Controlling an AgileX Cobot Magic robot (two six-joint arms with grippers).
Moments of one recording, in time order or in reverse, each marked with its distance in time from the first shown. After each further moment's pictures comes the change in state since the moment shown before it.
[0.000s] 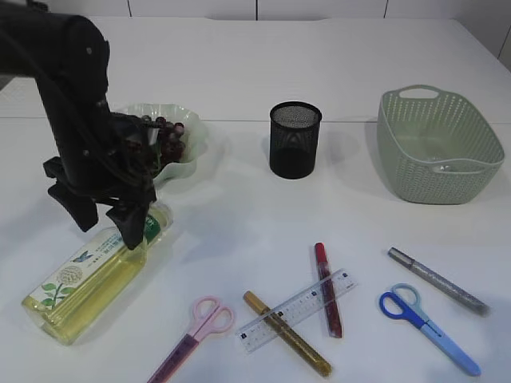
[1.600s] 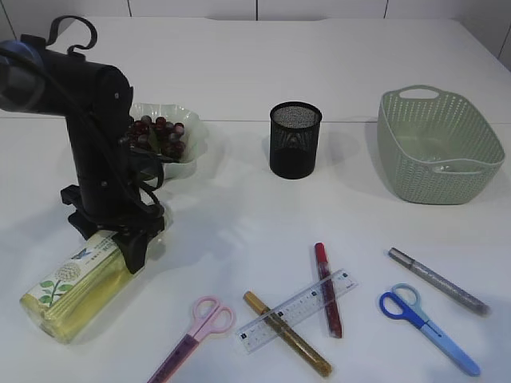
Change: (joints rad) left arm 0.000 0.141 -0.008 0.019 -0.035 0.012; right arm 0.000 0.000 0.000 0.002 -0.002 0.002
